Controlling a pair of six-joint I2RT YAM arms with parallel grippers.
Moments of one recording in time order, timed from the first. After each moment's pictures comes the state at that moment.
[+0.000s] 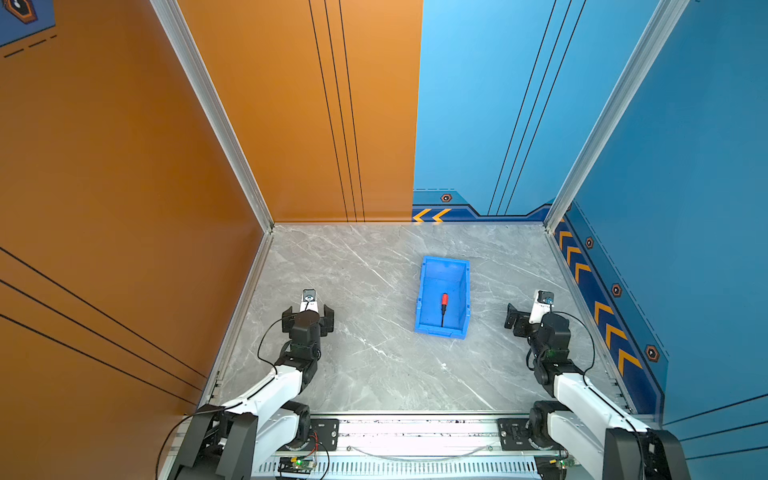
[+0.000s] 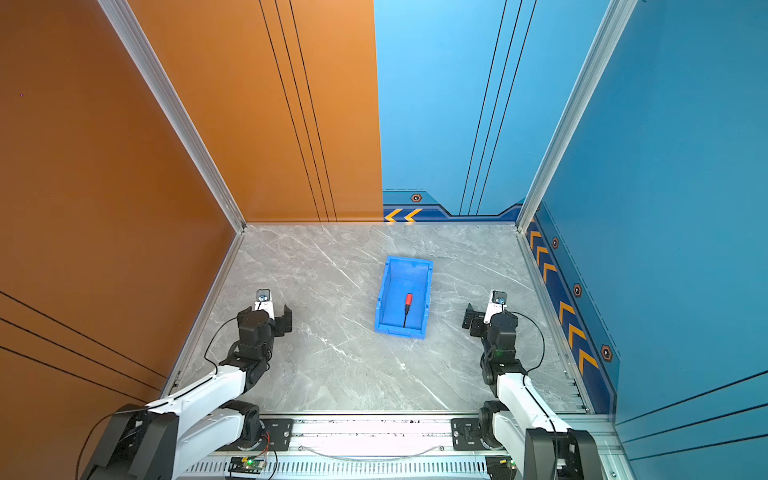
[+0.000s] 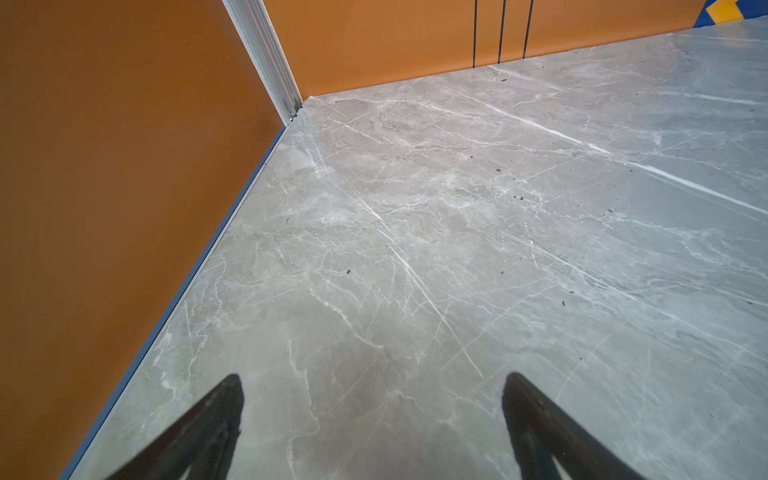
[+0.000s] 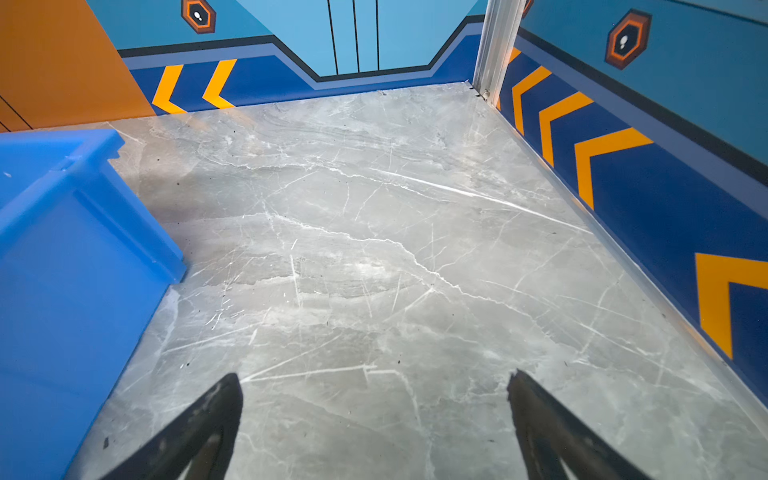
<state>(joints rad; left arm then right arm) -0.18 1.08 0.20 0.46 -0.44 0.03 -0.03 1.01 0.17 0.45 0.09 0.09</state>
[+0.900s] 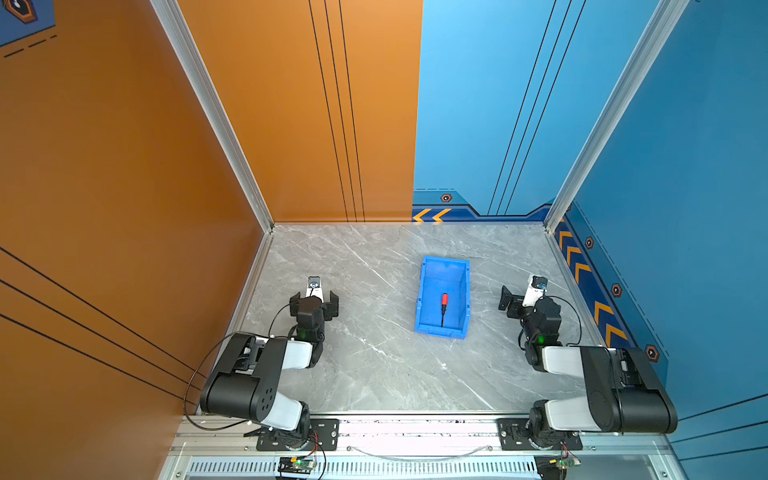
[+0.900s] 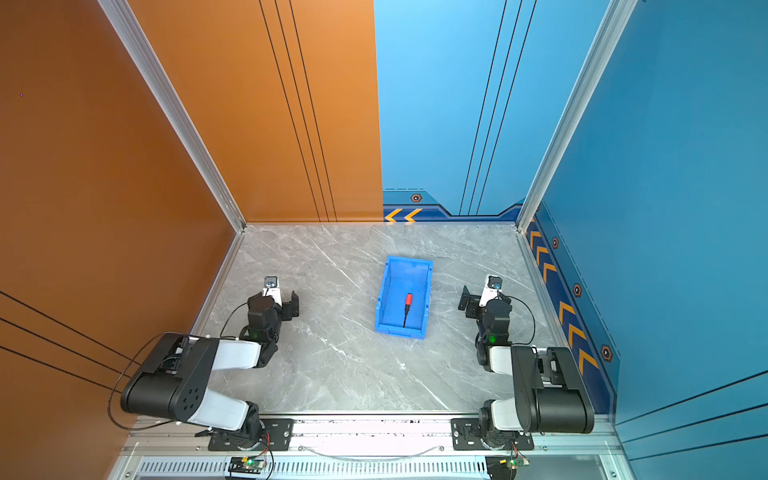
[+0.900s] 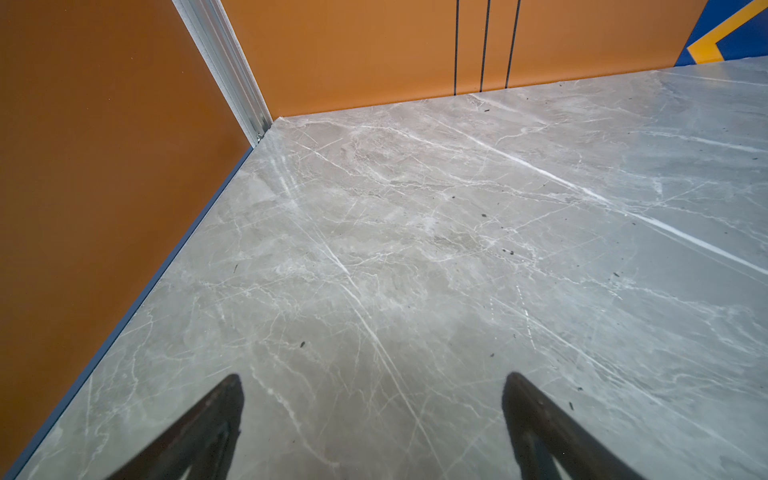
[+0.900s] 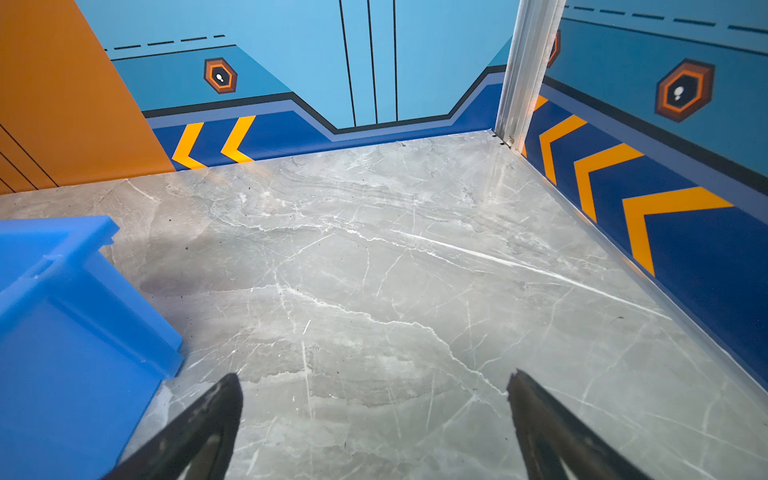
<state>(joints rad) -0.12 1.50 0.31 0.82 -0.33 0.05 -0.03 1.43 0.26 0.90 0.06 0.10</state>
